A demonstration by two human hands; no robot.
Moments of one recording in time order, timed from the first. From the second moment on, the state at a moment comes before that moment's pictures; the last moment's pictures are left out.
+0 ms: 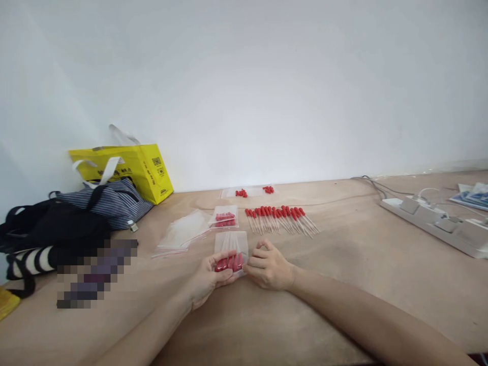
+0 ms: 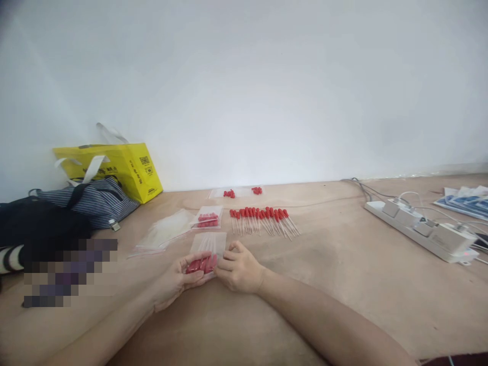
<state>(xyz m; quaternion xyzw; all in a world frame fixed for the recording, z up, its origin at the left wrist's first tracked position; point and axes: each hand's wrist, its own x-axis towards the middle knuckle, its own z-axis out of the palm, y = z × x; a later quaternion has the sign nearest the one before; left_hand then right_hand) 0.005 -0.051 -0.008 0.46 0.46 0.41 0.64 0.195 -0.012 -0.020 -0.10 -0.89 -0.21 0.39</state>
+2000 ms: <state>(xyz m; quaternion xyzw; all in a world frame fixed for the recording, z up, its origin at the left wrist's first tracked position) 0.020 -0.019 0.018 0.74 0.61 0.18 0.24 0.233 -0.001 -0.025 -0.23 -0.90 -0.12 0.34</state>
